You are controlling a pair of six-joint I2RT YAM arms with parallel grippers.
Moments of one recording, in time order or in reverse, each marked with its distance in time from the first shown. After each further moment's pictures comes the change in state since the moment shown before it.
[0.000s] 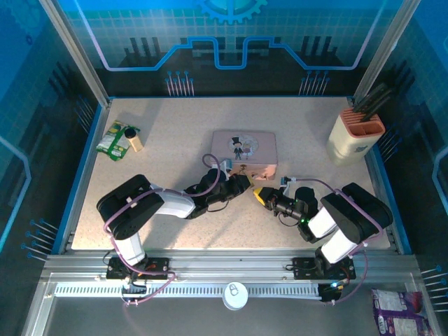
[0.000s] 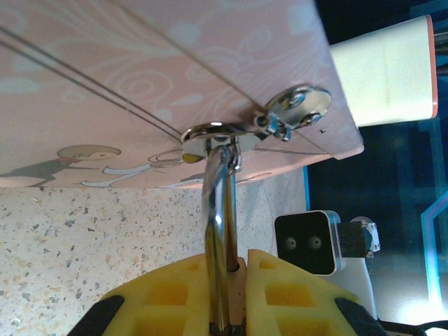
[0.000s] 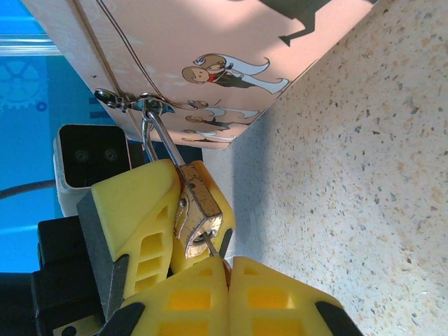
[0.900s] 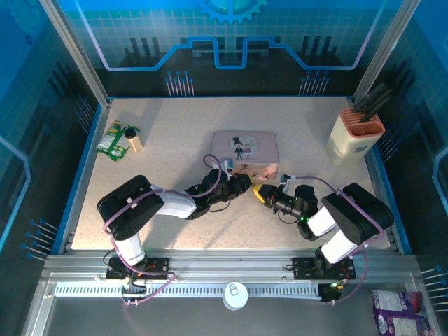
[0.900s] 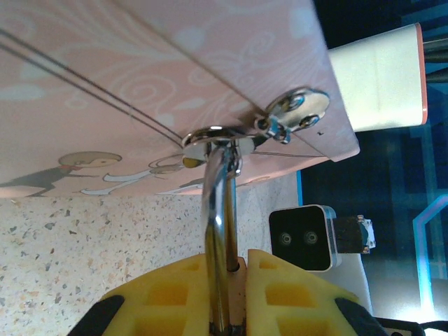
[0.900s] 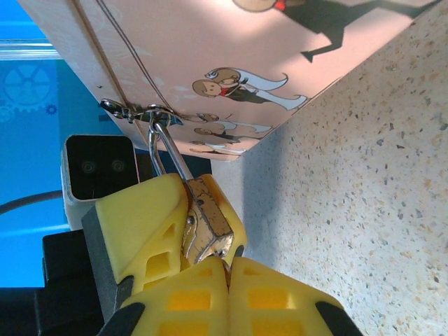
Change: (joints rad) left arm -0.018 -0.001 0.013 0.000 -0.031 -0.021; right arm -0.008 -0.010 0.027 -0.013 -0.008 0.015
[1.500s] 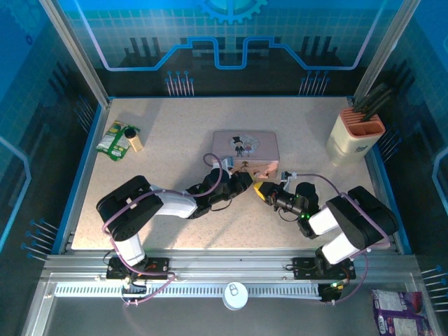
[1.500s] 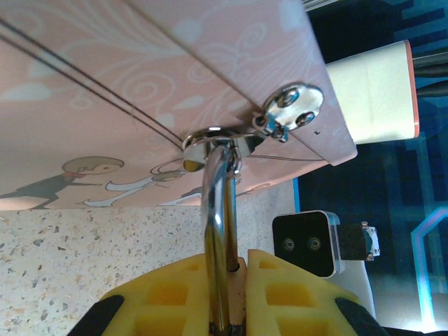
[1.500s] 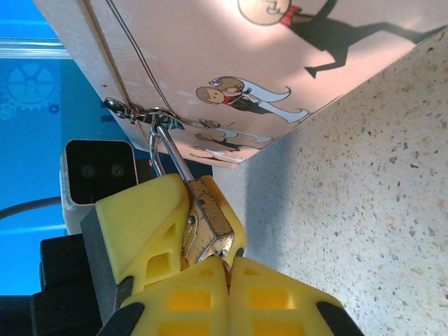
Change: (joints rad) left arm -0.011 -0.006 0.022 -0.015 -0.048 0.000; right arm -0.019 -0.059 0.023 -0.078 -0.011 -0.033
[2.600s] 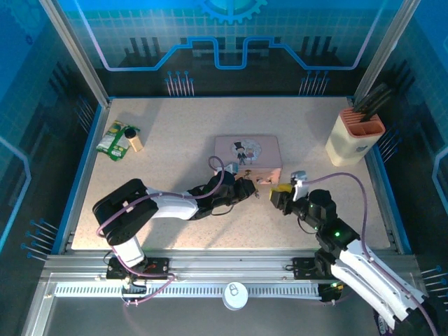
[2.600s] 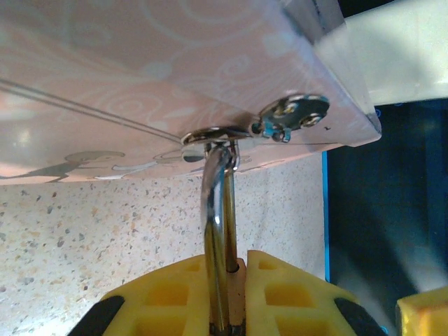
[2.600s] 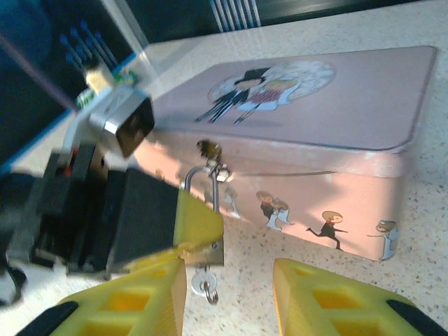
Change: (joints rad) left arm -0.045 -0.045 0.031 -0.203 0.013 0.002; right arm 0.158 -1.025 0.100 -1.250 0.441 -1.118
